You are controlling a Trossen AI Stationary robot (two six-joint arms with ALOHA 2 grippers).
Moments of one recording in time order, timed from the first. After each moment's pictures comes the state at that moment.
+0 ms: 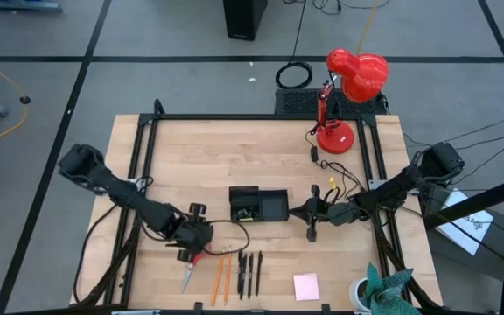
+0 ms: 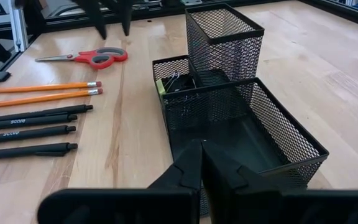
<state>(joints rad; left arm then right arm) -0.54 1.52 0.89 -0.61 -0.17 -0.30 0.41 1.44 0.28 0.73 0.49 0.32</state>
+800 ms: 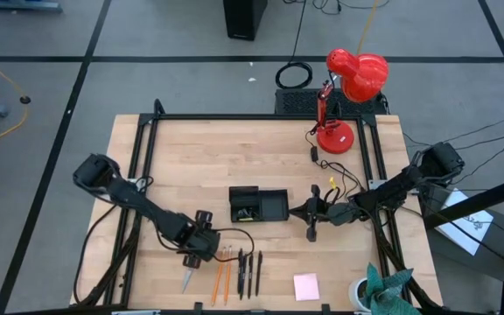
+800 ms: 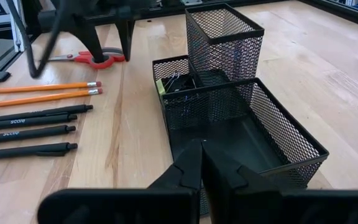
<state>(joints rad) -0.54 1.71 0.93 -0.57 -0.12 -0.30 0.41 1.44 0.28 0.73 0.49 0.32</state>
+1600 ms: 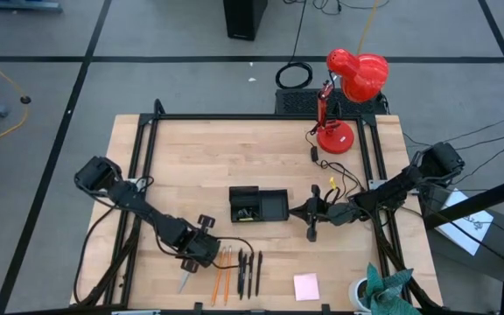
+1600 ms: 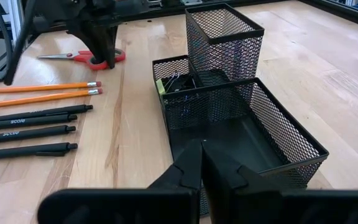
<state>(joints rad) -0.58 1.77 0.93 -0.53 -0.13 -0.22 0.41 1.44 0.28 0.73 0.49 0.32</state>
